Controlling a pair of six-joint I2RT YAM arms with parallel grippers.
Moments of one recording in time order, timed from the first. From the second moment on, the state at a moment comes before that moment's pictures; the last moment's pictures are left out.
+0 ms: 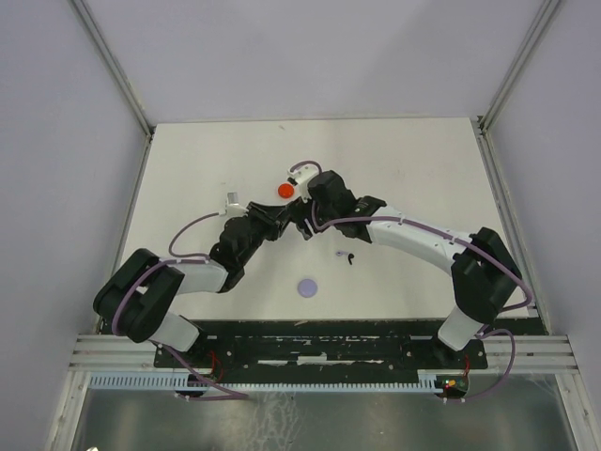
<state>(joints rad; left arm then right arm) -0.57 1.48 0.42 0.93 -0.07 -1.40 0.82 1.67 1.24 -0.29 0.09 0.06</state>
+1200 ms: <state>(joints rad) -0.60 1.53 0.40 1.06 -0.17 -1.46 0.48 1.48 0.93 0.10 -0.27 0.64</state>
